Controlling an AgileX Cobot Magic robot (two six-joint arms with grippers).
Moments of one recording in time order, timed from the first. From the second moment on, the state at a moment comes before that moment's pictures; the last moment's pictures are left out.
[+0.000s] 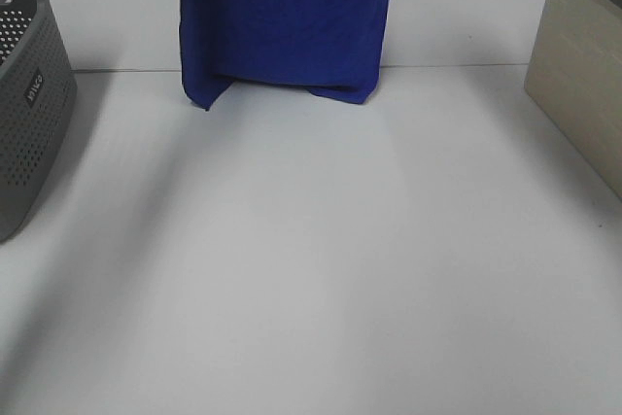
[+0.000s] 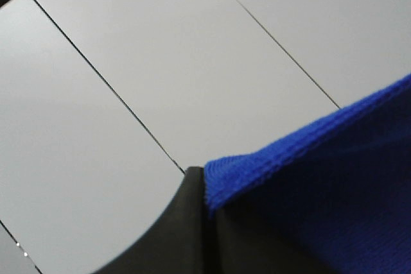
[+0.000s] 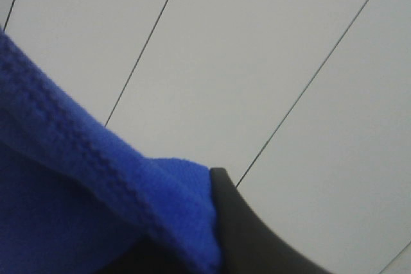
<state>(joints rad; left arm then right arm) -0.24 2.33 -2.56 0.55 -0.10 0.15 0.28 2.19 -2.37 0.17 0.21 -0.62</state>
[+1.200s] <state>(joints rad) -0.28 2.28 -2.55 0.64 0.01 0.16 0.25 2.13 -2.38 0.25 0.30 -0.62</state>
